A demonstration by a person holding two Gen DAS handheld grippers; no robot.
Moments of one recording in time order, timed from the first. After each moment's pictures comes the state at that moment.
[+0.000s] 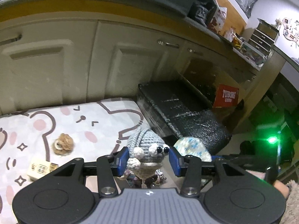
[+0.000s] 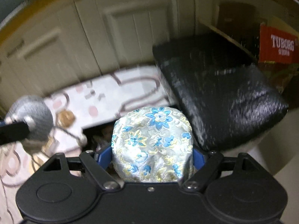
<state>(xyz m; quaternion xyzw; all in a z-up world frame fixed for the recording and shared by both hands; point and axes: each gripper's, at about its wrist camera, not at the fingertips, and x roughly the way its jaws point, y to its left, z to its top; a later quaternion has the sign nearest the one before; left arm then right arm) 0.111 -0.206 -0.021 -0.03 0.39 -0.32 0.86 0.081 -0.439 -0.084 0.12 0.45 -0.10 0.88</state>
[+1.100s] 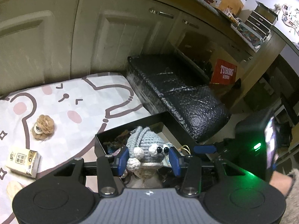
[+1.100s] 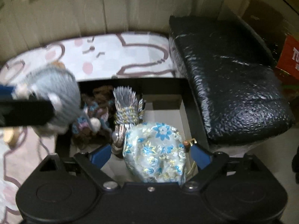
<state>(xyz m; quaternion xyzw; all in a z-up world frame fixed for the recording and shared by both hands) 0.125 -0.233 -0.062 -0.02 0.45 -0.34 0.82 0.095 -0.421 -0.115 0.02 0.52 -0.07 0.85</state>
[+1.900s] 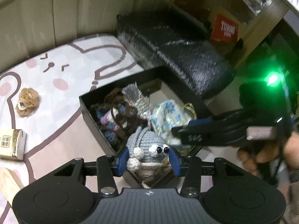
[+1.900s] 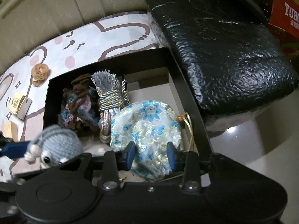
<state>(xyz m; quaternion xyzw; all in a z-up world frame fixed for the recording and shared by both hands) 0.117 -0.261 -0.111 0.06 0.53 -0.36 0.77 0.094 -0.451 -0.139 0.11 0.57 -0.10 0.81</state>
